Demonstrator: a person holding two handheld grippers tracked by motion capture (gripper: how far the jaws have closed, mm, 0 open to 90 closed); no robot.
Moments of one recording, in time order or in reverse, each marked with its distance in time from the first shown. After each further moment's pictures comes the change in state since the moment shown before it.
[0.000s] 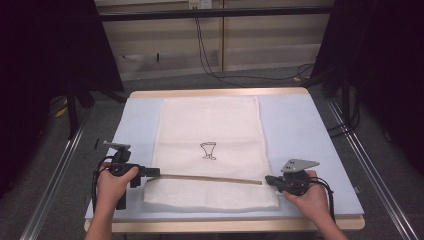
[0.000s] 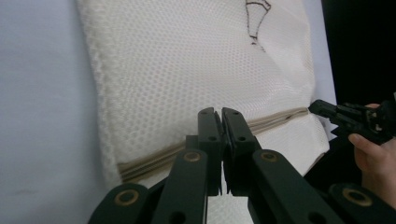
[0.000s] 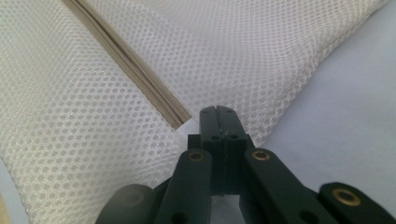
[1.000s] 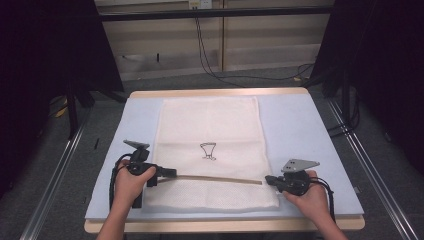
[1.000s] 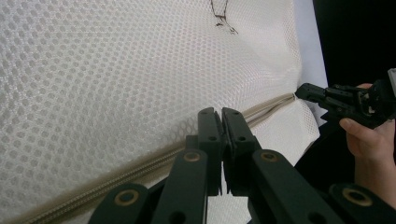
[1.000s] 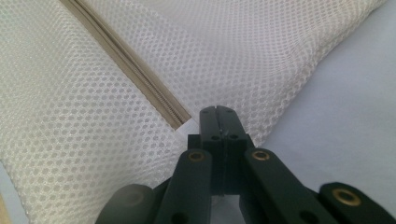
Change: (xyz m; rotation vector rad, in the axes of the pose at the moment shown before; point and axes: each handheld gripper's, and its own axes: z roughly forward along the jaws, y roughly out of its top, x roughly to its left) left arm -0.033 -0.001 0.038 0.062 -0.033 0.049; right arm 0.000 -0.001 0.000 -0.004 -0.001 0.008
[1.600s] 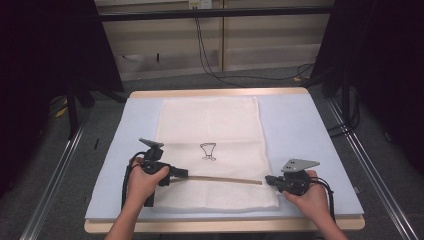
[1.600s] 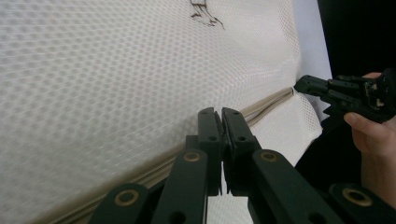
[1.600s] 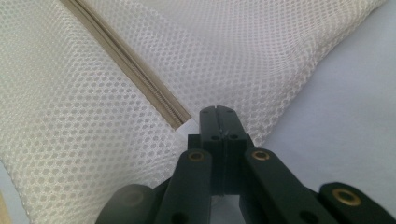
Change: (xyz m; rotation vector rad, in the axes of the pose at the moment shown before) left arm -0.018 0.004 0.025 0.039 -0.005 0.036; right arm 0.000 0.000 0.000 0.004 0.004 -0.001
